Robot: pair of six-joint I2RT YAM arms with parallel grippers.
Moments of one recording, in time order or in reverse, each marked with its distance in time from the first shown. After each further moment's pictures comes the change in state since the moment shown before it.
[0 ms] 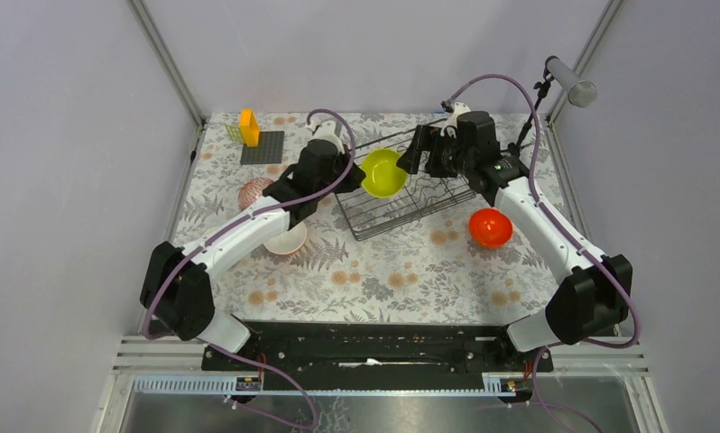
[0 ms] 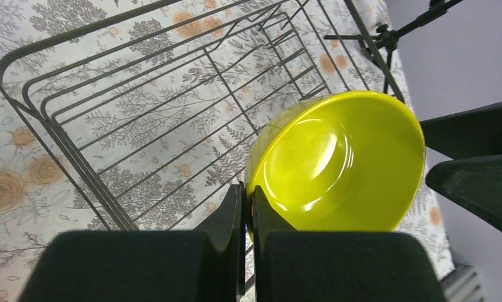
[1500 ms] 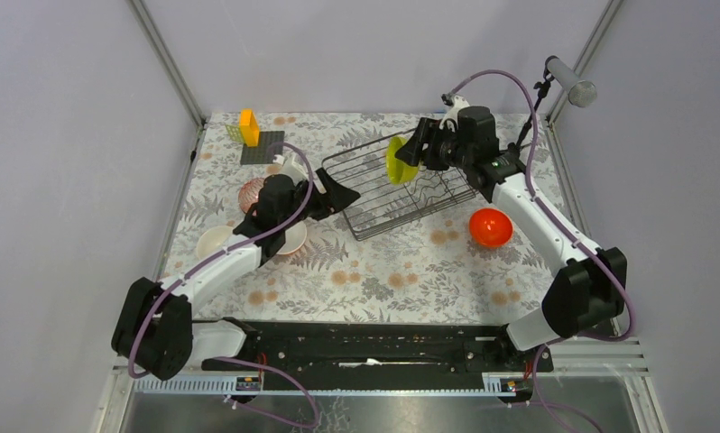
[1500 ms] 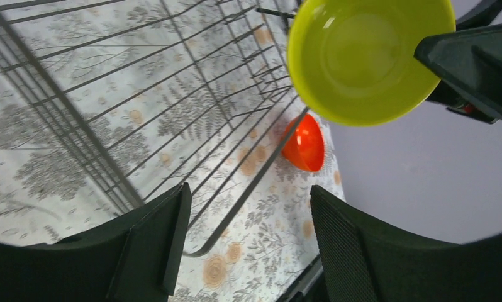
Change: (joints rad) left arm 0.137 -0.240 -0.431 0.308 0.295 -0.204; right arm -0.010 0.046 0.046 0.036 0.039 -0.010
